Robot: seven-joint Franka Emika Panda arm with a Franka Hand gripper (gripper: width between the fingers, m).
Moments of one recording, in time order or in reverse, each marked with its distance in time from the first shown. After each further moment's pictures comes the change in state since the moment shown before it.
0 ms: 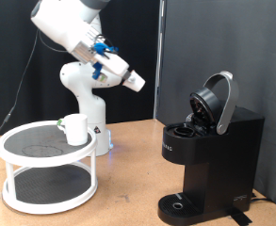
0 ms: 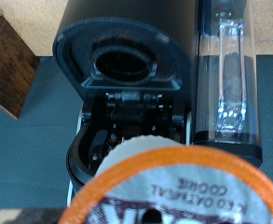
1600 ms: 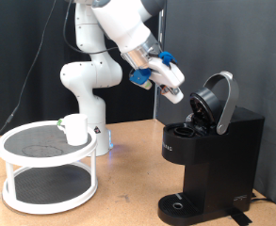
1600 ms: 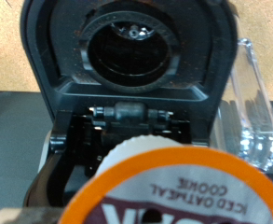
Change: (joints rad) arm 0.045 0.173 0.210 0.144 -0.132 0.083 0.136
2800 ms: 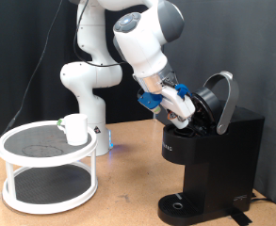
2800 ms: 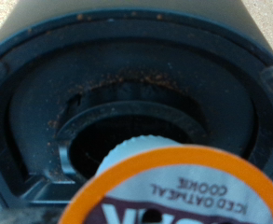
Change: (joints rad) arm 0.000 0.124 0.060 -0.001 -0.065 0.086 0.021
